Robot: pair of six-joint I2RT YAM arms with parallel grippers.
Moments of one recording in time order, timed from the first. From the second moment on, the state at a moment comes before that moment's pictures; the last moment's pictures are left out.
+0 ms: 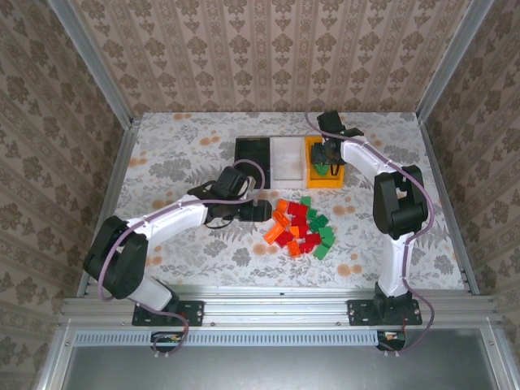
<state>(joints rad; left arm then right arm) -0.70 1.51 0.95 -0.44 0.21 -0.52 0.24 2.03 1.63 -0.66 0.14 0.29</state>
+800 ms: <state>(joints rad) -0.78 1.83 1.22 -0.59 -0.02 -0.54 0.25 1.59 1.08 -0.37 0.05 0.31</state>
